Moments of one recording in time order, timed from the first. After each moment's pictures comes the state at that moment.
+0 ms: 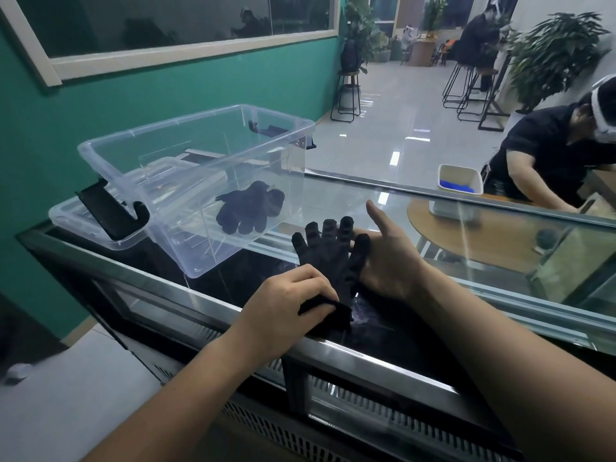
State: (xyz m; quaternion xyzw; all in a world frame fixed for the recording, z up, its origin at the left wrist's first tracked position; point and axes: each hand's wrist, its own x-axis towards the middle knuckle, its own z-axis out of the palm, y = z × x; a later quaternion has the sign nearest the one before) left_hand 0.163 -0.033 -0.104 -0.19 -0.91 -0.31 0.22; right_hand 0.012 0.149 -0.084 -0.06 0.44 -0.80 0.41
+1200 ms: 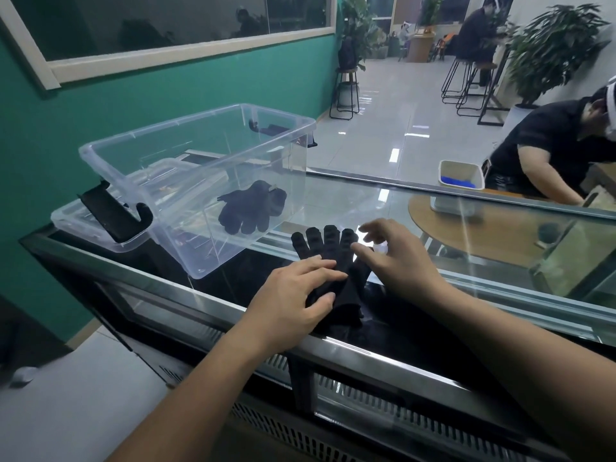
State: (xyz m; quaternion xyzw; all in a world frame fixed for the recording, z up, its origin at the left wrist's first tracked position) left_hand 0.155 -0.034 -0.101 -0.08 -0.94 -0.31 0.10; right_hand 0.029 0.174 -0.095 -0.24 0.89 -0.39 -0.07
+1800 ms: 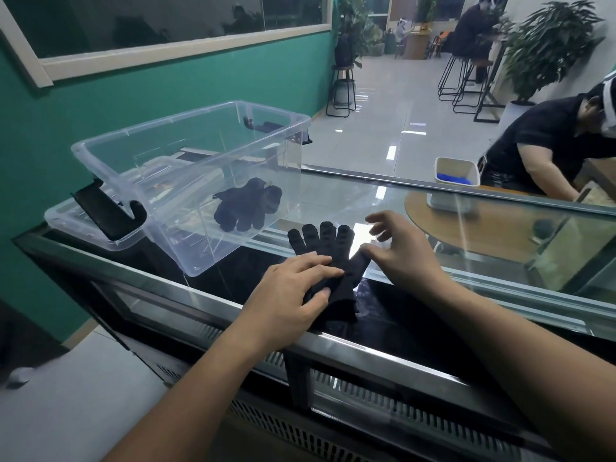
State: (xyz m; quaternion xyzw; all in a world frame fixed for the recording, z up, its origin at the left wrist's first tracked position) left_hand 0.159 -0.029 -0.097 -0.07 -0.95 -0.28 0.10; right_hand 0.023 0.185 -0.095 -0.21 0.89 -0.41 -0.08
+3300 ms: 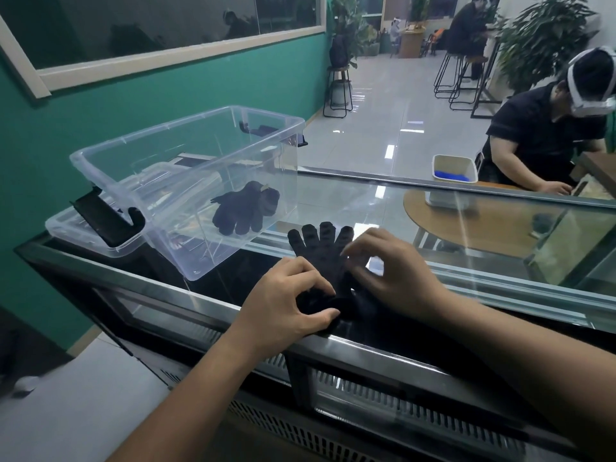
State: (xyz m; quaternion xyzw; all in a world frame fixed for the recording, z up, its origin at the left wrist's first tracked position) left_hand 0.167 -0.032 -0.099 -0.11 -0.92 -0.33 0.17; right_hand 0.059 0.191 -0.089 -0.41 0.82 -0.37 -0.12
